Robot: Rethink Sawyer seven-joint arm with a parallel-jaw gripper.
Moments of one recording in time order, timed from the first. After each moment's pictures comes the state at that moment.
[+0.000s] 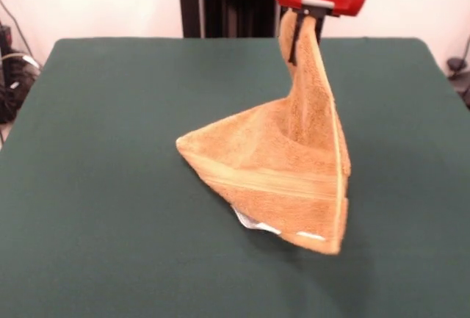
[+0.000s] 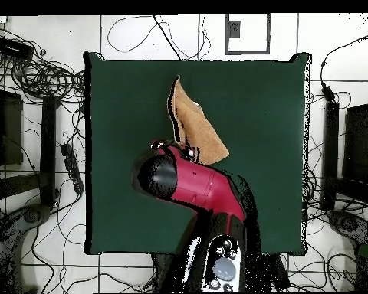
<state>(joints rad) 0.09 -0.68 -0.25 1.72 0.25 0.36 1.68</state>
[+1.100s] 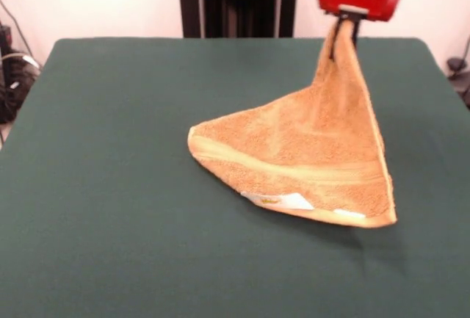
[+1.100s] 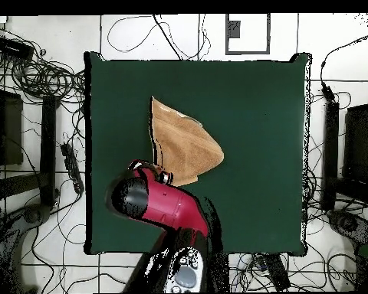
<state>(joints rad) 0.25 -0.66 -0.25 1.86 0.40 0.29 1.89</state>
